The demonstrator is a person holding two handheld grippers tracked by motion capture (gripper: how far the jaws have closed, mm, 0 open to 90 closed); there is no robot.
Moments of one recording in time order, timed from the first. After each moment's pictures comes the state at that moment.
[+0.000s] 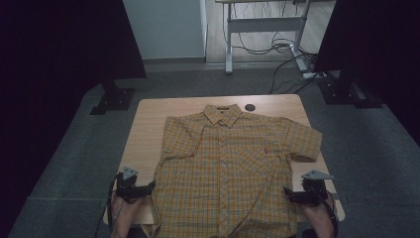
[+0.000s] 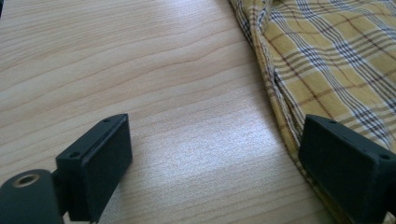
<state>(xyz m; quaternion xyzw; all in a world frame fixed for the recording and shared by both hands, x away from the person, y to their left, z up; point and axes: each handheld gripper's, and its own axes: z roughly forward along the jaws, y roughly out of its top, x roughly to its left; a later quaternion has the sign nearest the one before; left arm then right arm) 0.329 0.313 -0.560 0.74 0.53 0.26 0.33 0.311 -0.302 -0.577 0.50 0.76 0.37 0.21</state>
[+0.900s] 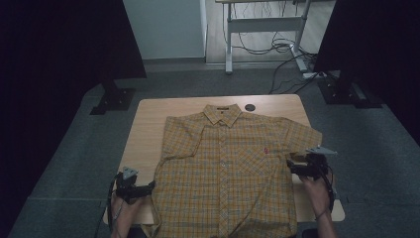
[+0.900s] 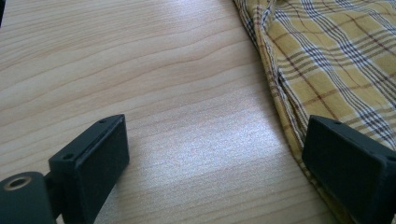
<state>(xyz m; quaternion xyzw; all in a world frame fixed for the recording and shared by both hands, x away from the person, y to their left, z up) 0.330 0.313 -0.560 0.74 0.53 0.26 0.33 0.380 -0.317 -0.547 0.54 0.70 0.39 0.24</state>
